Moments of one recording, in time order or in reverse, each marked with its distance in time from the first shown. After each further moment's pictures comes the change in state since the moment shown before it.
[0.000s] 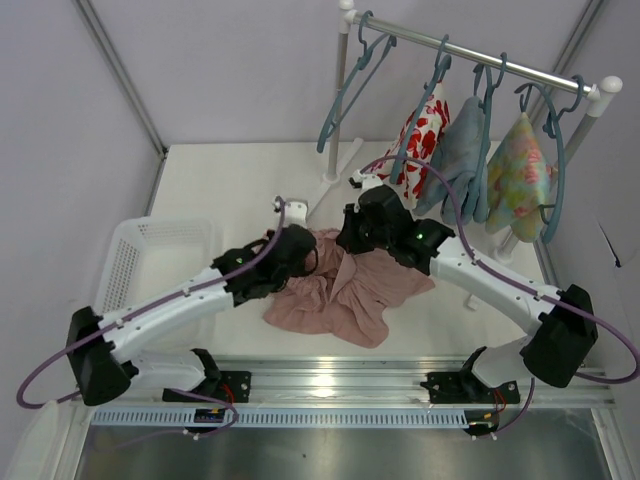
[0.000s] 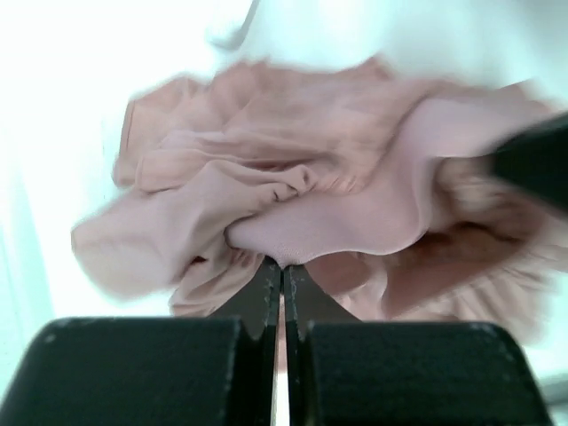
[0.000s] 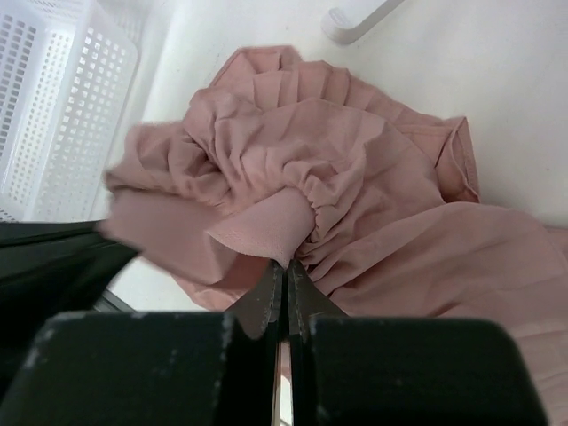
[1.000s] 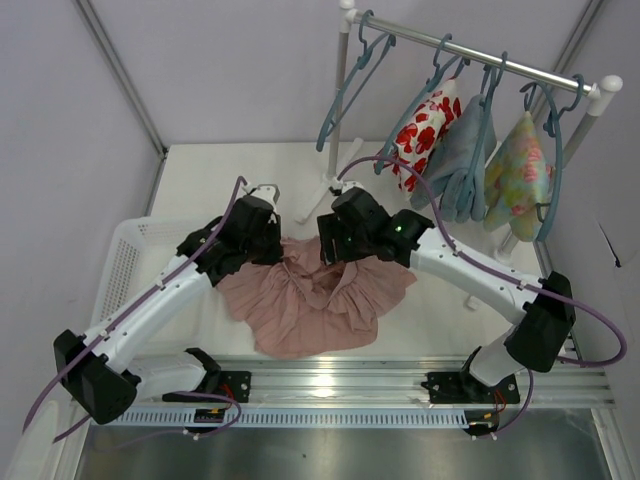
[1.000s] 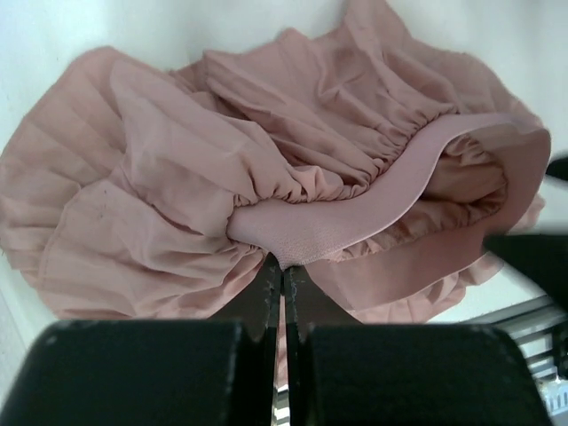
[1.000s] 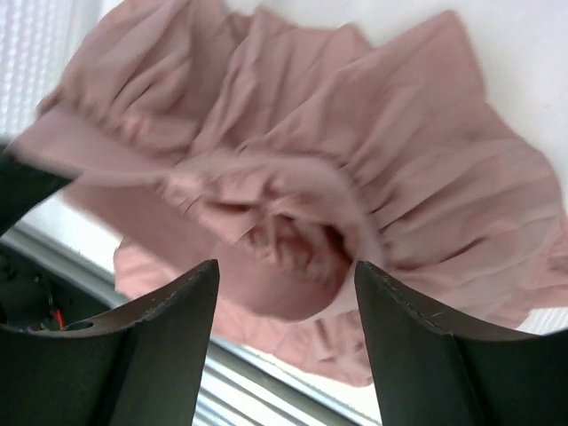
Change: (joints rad) left arm 0.316 -0.069 0.087 -0.159 0.438 0.085; right arm 0.057 0.132 0.209 -0.296 0.054 0.025
